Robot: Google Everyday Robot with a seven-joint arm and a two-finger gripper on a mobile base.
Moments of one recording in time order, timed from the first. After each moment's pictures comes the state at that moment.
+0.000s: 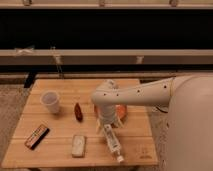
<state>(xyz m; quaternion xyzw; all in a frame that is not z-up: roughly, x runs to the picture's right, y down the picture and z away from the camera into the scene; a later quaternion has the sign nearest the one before) 0.025 0.218 0.765 -0.30 -0.30 -0.70 0.57</state>
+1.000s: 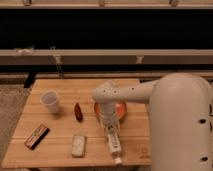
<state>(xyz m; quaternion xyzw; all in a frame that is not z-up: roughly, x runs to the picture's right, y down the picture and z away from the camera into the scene) 0.032 0.239 0.790 -0.37 -0.36 -0.68 0.52</state>
